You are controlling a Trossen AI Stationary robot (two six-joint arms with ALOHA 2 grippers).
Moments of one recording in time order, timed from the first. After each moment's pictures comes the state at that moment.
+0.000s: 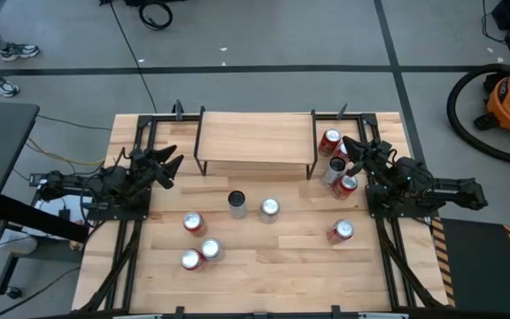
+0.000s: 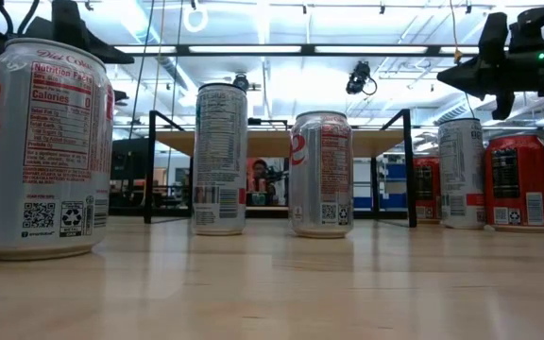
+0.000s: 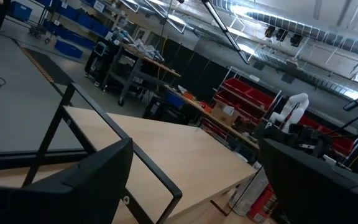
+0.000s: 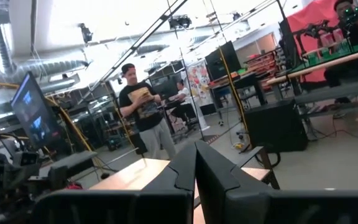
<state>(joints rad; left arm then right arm) -0.12 0.01 0.03 0.22 -0.78 -0.38 -0.12 0.01 0.01 0.34 0.63 0.19</state>
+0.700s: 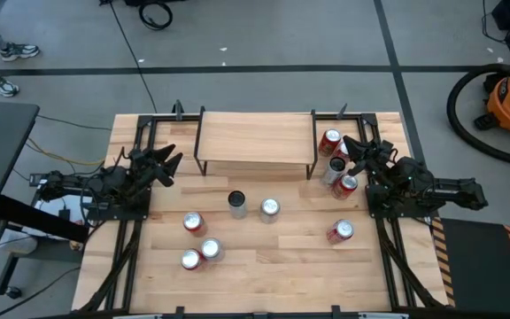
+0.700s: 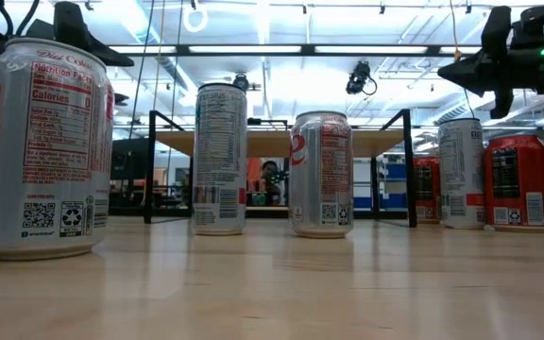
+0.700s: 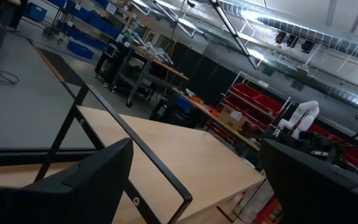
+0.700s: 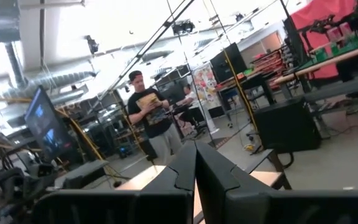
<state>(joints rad) -0.11 0.01 0.03 0.22 -0.83 -0.40 -0.12 0.01 0.01 0.37 0.62 0.25</state>
